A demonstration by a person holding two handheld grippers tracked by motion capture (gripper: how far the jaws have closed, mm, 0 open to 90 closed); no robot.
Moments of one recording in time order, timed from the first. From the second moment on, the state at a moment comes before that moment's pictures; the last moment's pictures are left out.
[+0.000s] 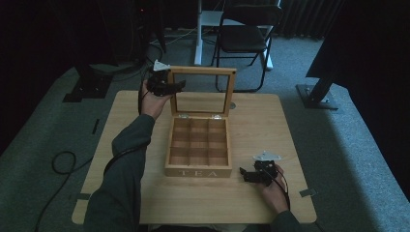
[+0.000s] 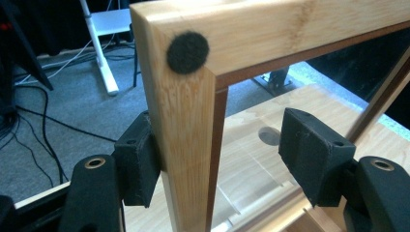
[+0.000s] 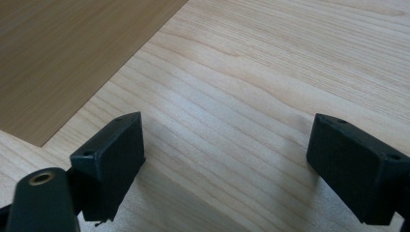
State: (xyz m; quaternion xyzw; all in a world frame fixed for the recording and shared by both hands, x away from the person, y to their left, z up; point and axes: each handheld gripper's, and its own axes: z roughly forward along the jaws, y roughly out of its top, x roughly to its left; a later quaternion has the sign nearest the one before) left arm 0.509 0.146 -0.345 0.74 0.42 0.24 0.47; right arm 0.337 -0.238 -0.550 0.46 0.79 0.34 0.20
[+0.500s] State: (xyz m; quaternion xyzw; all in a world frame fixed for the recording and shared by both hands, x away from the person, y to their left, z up) left arm 0.458 0.153 -0.347 0.73 0.39 0.24 0.51; right arm 0.337 -0.238 -0.550 0.46 0.79 0.34 0.20
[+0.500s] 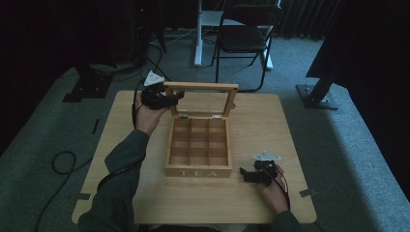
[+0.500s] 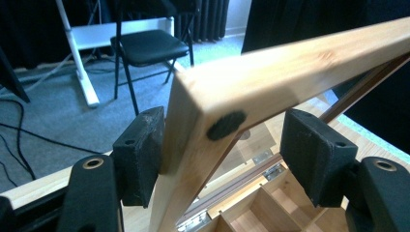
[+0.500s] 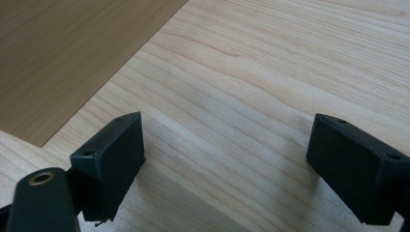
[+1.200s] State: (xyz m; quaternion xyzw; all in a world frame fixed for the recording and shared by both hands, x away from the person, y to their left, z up) left arm 0.423 0.150 -0.350 0.74 0.41 0.23 0.48; right arm 0.337 -0.237 -0.550 0.46 0.79 0.34 0.20
